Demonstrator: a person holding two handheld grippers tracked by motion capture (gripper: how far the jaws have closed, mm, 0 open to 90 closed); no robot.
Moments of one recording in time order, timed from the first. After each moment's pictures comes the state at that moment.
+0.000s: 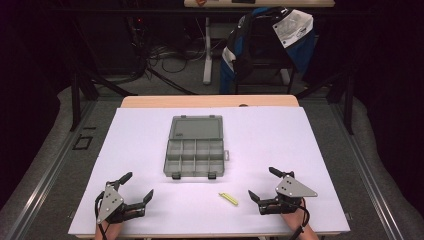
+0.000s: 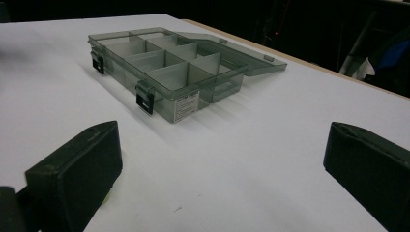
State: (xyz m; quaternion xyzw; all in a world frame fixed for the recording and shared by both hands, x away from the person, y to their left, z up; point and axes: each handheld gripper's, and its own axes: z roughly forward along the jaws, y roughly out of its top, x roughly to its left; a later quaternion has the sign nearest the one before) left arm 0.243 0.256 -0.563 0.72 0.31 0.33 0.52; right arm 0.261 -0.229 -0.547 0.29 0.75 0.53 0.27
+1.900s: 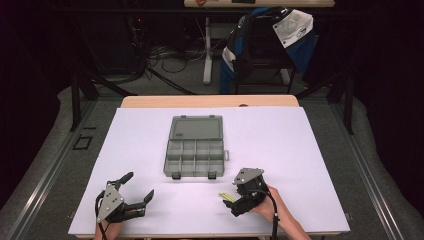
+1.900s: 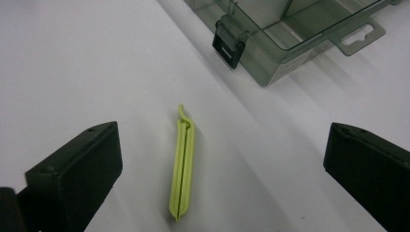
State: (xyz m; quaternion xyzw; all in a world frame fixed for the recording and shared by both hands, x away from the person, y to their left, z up) left arm 0.243 0.256 -0.562 0.72 0.31 0.32 0.53; right arm 0.287 -0.144 -0.535 0.27 0.89 0.35 0.14
